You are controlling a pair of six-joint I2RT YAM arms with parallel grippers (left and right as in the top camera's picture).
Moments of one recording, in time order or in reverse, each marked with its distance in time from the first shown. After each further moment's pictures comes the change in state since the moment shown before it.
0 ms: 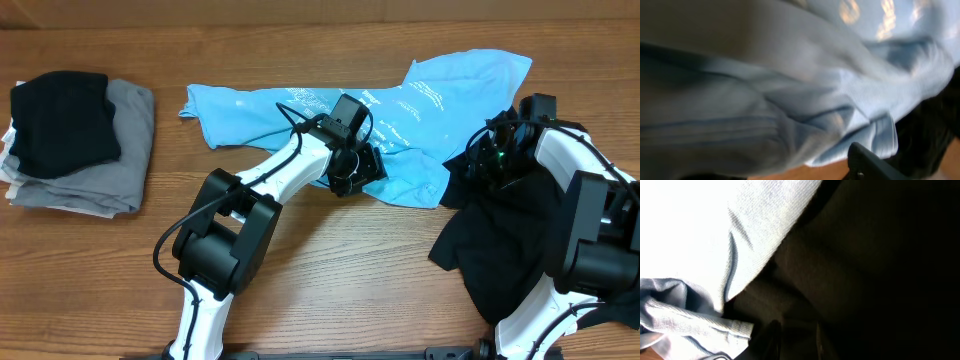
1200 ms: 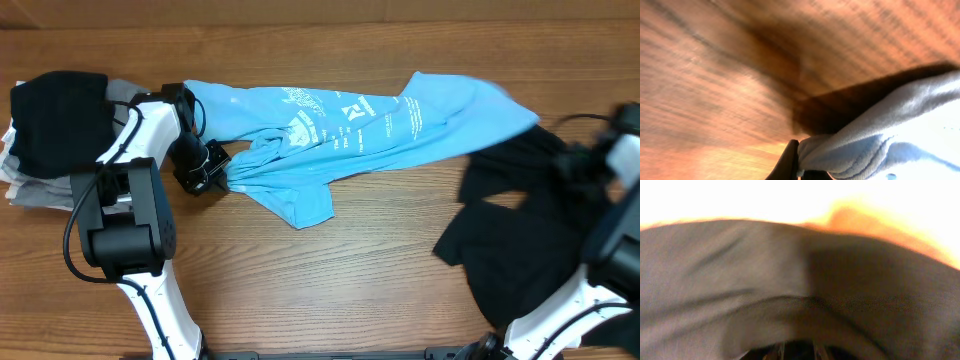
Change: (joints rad) left arm 0.649 -0.021 0.007 -0.567 -0.182 0.328; right arm -0.374 0.088 0.163 0.002 0.322 0.272
